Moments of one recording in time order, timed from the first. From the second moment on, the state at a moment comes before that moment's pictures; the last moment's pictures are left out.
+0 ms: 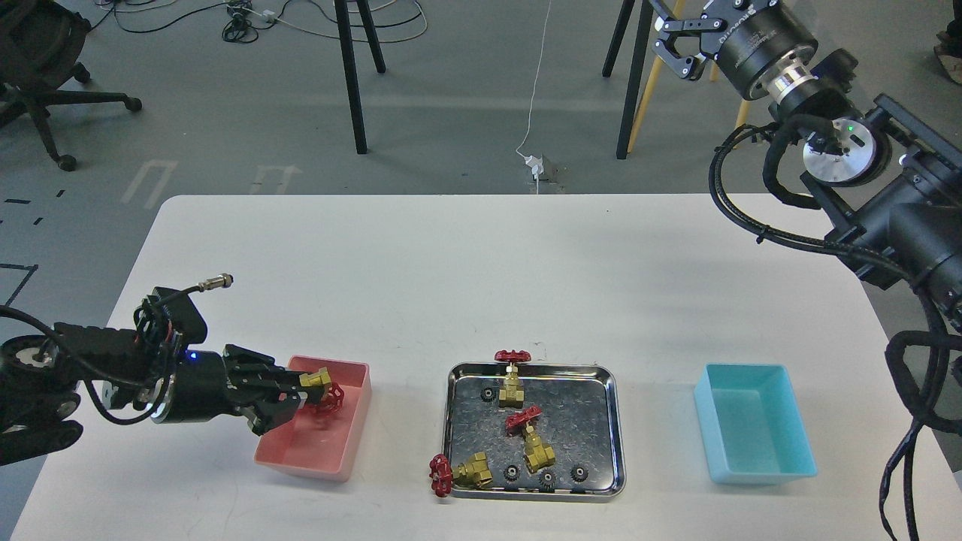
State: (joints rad) left arm -1.05 0.85 0.46 -1.31 1.59 0.14 -0.49; right arm 1.10 -0.28 0.66 0.54 0.11 0.49 0.17
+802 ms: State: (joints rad) left arm -1.04 0.97 0.21 -1.33 1.44 0.11 -0.49; right arm 1.33 -0.30 0.09 0.84 -0.56 0.49 0.17
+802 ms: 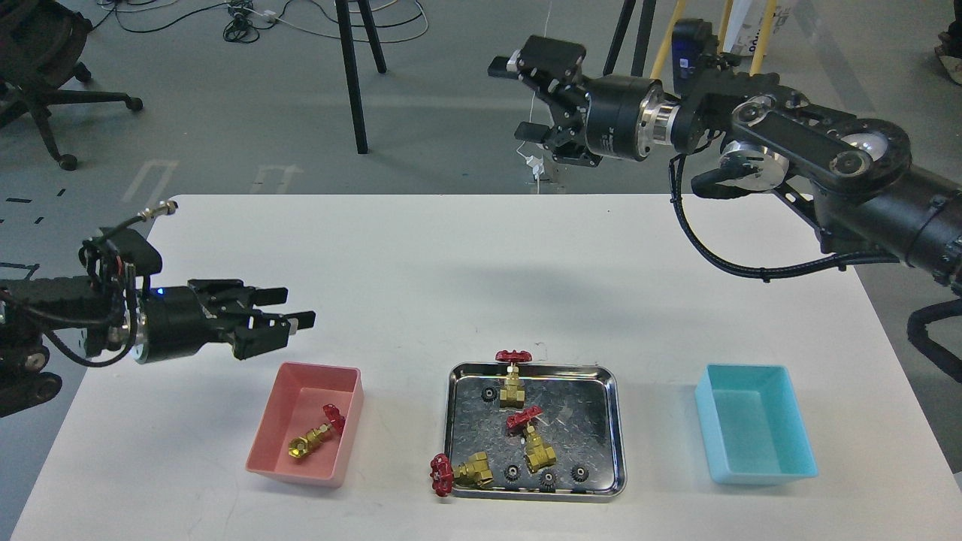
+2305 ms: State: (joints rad) left arm -0.90 0.61 -0.40 -1.35 0.44 -0.26 -0.49; right arm 1.59 -0.03 -0.75 1.46 -1.65 0.49 0.14
